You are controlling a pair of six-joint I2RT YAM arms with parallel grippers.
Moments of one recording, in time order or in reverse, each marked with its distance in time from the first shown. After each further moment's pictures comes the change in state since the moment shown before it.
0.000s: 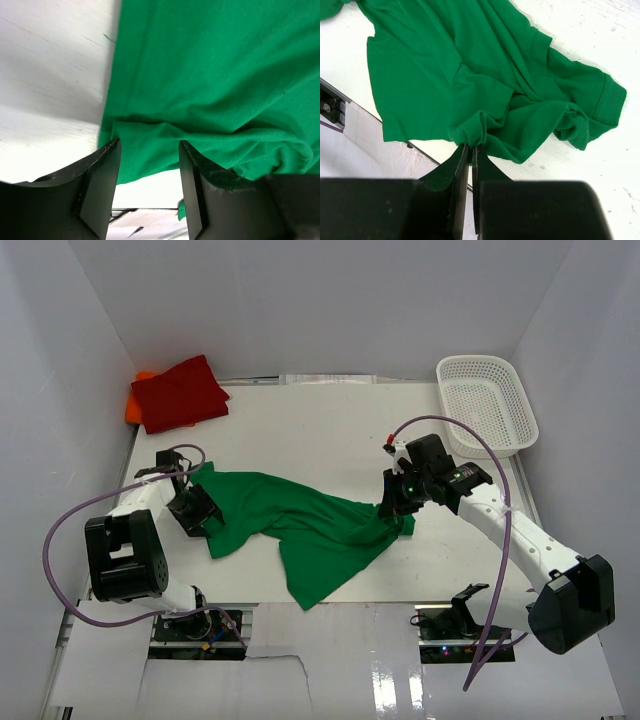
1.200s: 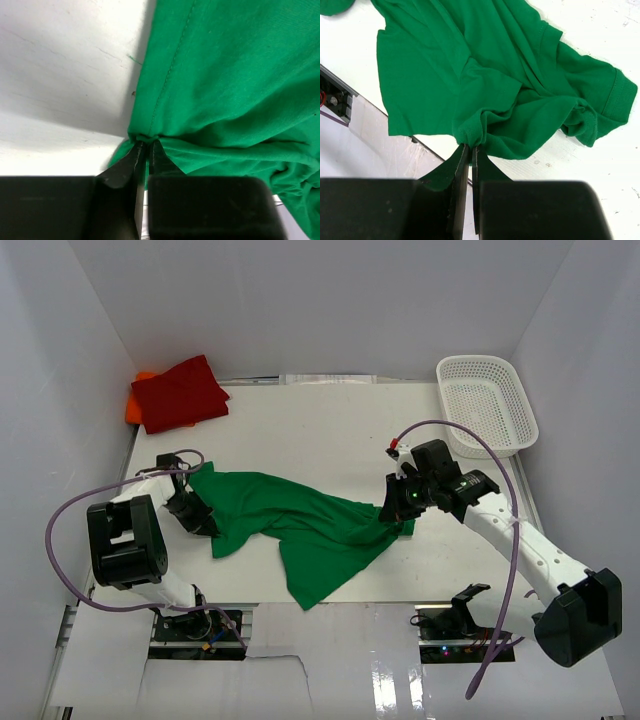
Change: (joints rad) left arm 0.034 0.093 0.000 0.006 0.013 0.004; right arm 0.000 -0.066 -0.045 0.011 -0.030 0.002
